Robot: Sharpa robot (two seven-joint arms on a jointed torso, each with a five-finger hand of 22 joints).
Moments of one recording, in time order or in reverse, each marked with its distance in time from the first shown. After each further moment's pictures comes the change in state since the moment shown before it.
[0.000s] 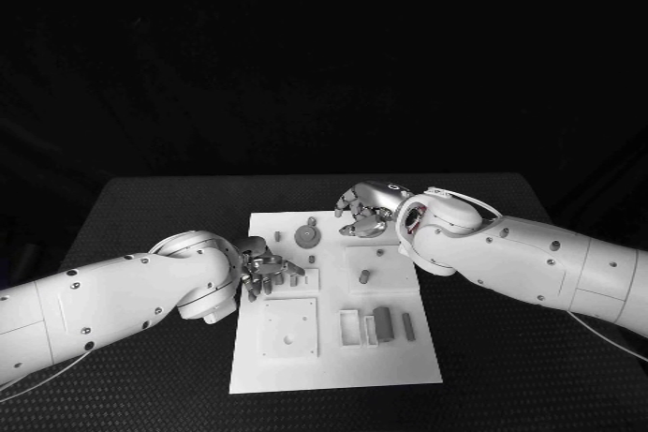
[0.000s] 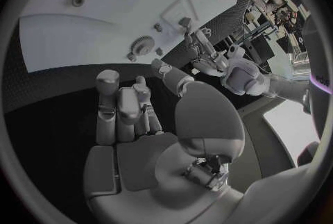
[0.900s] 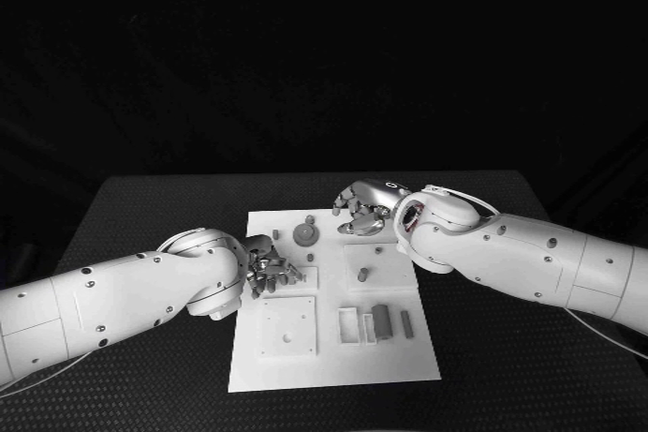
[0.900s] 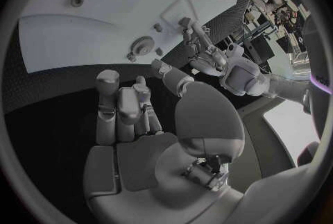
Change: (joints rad) left arm -0.004 0.043 0.000 -0.031 -0.043 0.020 -0.009; left_hand 0.111 0.076 0.020 -0.099 0.000 0.053 -0.013 0.024 -0.036 0.032 -0.017 0.012 0.019 0.031 -0.010 0.014 0.019 0.000 0.030 -0.015 0.020 0.037; right arm 0.000 0.002 0.000 -0.001 0.000 0.000 0.000; right_hand -0.003 0.003 0.000 0.000 0.000 -0.001 0.001 0.000 0.000 0.000 0.000 0.004 -0.001 0.000 0.000 0.000 0.000 0.000 -0.002 0.002 0.000 0.000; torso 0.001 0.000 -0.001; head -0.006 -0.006
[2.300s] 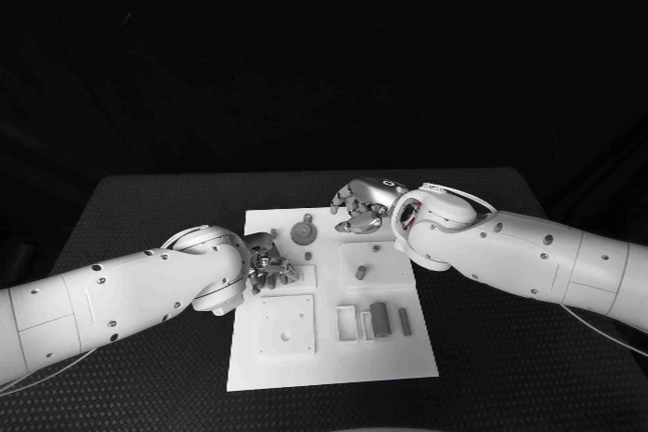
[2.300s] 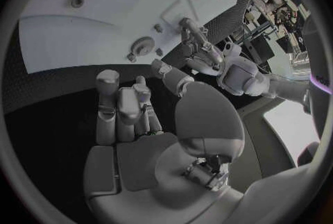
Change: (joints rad) left arm -0.007 0.039 0.001 -0.054 -0.015 0.011 0.007; left_hand 0.106 0.037 -0.005 -0.008 0.001 0.080 -0.033 0.057 -0.001 0.059 -0.031 0.012 0.025 0.054 -0.029 0.020 0.026 0.000 0.048 -0.027 0.035 0.038; right arm 0.000 0.001 0.000 -0.002 0.000 0.002 0.000; right_hand -0.001 0.001 -0.003 0.003 0.000 0.003 -0.002 0.000 0.000 0.000 0.000 0.000 0.000 0.000 0.000 0.000 0.000 0.000 0.004 0.000 0.000 0.000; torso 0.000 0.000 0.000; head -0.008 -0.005
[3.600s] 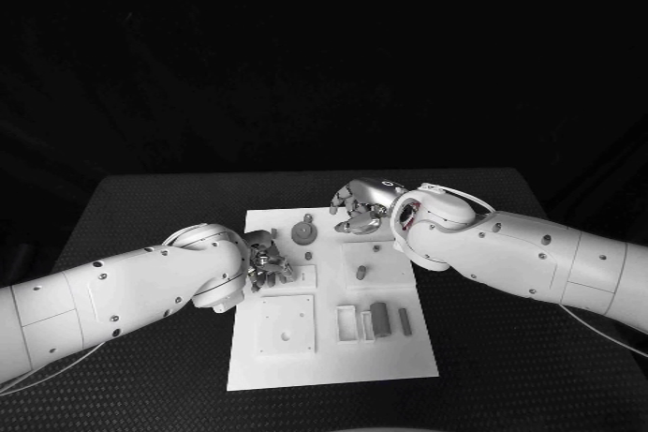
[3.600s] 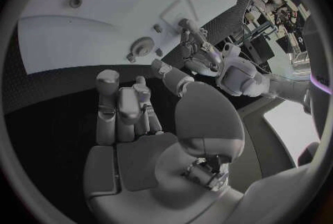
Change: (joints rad) left arm -0.001 0.008 0.006 -0.025 0.031 -0.003 0.011; left_hand 0.126 0.008 0.101 0.007 -0.008 0.044 -0.016 0.043 0.025 0.021 -0.014 0.008 0.016 0.021 -0.007 0.004 0.017 -0.005 0.020 -0.005 0.012 0.022; right arm -0.001 0.006 0.000 -0.006 0.000 0.001 0.000; right_hand 0.000 0.000 0.000 0.000 0.000 -0.005 0.000 0.000 0.000 0.000 0.000 0.000 -0.001 0.000 0.000 0.000 0.000 0.000 -0.002 0.002 0.000 0.000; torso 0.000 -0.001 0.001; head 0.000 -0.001
